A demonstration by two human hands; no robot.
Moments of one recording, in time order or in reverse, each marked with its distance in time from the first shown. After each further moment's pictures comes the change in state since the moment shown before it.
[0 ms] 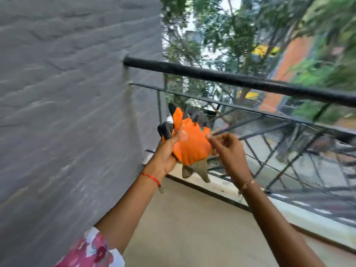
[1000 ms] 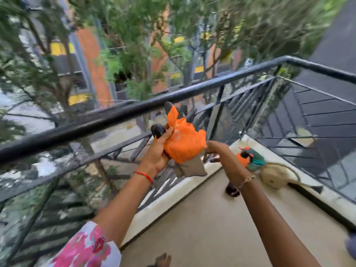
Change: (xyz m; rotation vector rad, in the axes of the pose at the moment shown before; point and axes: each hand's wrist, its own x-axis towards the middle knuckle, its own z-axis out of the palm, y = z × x) left_hand 0.108 -0.346 0.578 0.076 -0.828 -0.640; right_hand 0.033 0.140 -0.565 0.142 0.688 0.400
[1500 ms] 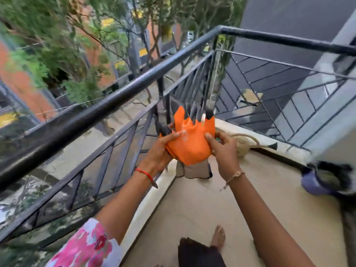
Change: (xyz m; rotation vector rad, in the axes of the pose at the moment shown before) left_hand 0.129 -0.090 0.122 0.210 -0.361 -0.279; right_hand 0.069 0.052 -0.137 0.222 0.682 -0.112
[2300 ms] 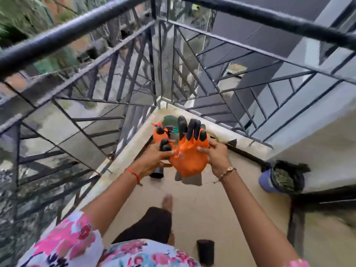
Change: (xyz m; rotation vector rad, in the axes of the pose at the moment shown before) left_hand 0.300 -0.200 0.212 0.465 0.036 -0.356; right_hand 0.300 0.083 -0.320 0.097 0.029 0.445
